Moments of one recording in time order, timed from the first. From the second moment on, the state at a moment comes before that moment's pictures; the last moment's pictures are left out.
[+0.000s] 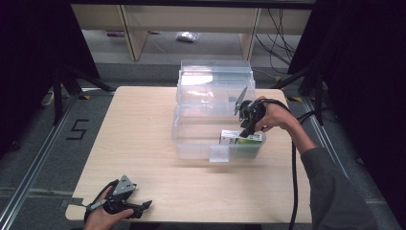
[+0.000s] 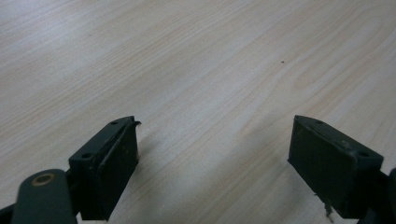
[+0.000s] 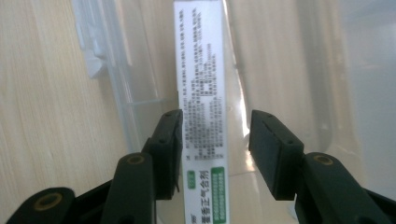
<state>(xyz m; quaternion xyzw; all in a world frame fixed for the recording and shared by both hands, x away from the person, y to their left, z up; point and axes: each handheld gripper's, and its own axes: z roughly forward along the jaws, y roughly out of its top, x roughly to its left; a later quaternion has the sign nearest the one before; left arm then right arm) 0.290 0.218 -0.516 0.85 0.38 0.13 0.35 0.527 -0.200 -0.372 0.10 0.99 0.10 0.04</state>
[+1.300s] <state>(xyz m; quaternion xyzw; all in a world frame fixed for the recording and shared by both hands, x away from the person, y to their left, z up) 0.290 0.219 -0.515 0.85 0.38 0.13 0.35 0.495 -0.213 -0.351 0.26 0.93 0.26 0.06</state>
